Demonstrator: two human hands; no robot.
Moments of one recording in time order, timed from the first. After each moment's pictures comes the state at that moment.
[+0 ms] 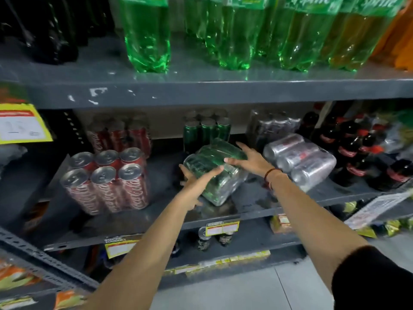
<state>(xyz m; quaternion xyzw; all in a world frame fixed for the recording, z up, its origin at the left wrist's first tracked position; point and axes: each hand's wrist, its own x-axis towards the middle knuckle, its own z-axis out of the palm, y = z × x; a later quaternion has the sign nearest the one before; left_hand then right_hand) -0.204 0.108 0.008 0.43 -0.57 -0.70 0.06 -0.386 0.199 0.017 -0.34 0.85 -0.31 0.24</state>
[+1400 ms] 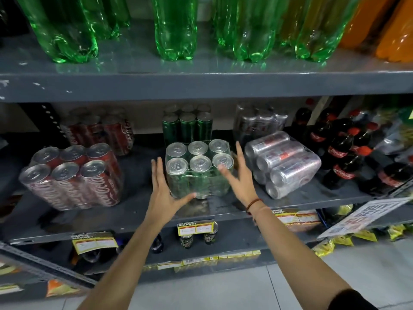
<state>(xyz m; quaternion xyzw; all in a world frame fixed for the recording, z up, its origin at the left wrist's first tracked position) -0.194 0.143 -0.033 0.32 -0.81 -0.39 0.29 -0.375 0.256 -0.026 -0.37 0.71 -0.57 0.17</state>
